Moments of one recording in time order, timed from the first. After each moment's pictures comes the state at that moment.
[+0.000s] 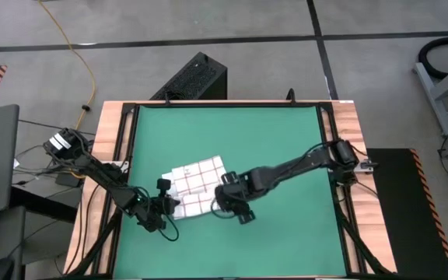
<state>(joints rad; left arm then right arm) -0.71 1.46 0.44 -0.18 -0.57 -0.42 0.24 1.95 1.61 -0.78 0.04 -0.16</state>
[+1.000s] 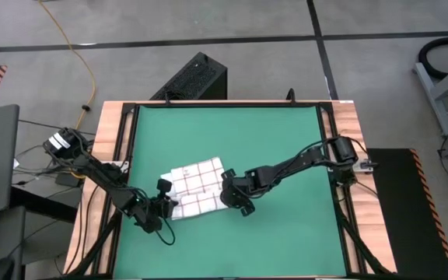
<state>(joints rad) -0.72 1.46 0.44 -0.24 -0.55 -0.32 0.18 1.95 1.21 -0.26 0.06 -0.41</state>
